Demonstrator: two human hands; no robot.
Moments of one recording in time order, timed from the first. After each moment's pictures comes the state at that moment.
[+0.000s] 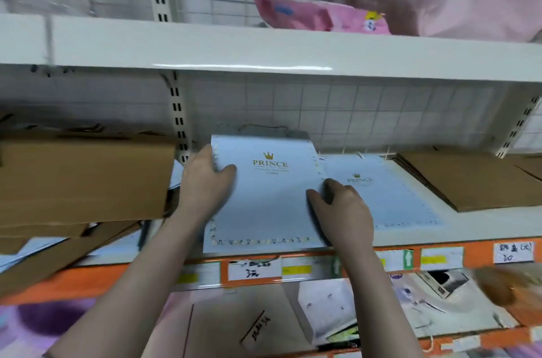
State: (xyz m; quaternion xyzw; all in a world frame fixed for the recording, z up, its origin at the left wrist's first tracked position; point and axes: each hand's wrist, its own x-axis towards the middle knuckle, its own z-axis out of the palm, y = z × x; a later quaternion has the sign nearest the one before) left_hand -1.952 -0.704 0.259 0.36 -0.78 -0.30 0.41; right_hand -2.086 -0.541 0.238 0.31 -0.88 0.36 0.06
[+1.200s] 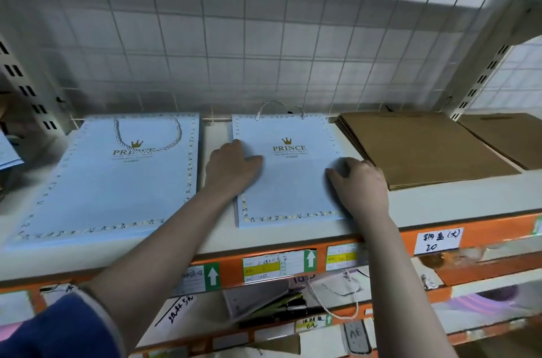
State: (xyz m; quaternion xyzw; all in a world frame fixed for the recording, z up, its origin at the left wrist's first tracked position) left_hand -2.176 -0.635 0.195 0.39 -0.84 -0.33 0.19; right_hand -2.301 -0.467 0.196 0.28 -0.93 0.24 0.05
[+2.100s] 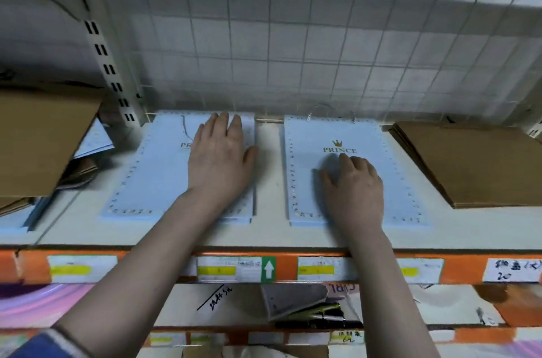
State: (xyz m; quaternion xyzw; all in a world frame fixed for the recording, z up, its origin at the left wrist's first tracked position) left_hand -2.085 -0.655 0.222 0.39 -0.88 0.01 0.27; right_hand -2.229 -0.525 0.189 0.37 -0.88 0.25 0.16
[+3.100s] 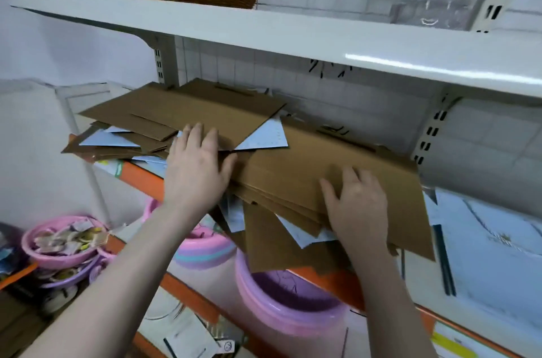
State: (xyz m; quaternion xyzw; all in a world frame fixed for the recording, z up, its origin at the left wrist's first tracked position) left_hand -1.604 -0.830 0.259 0.61 -0.71 0.11 0.35; right_hand -1.819 -0.768 0.248 0.58 -0.76 0.28 0.10
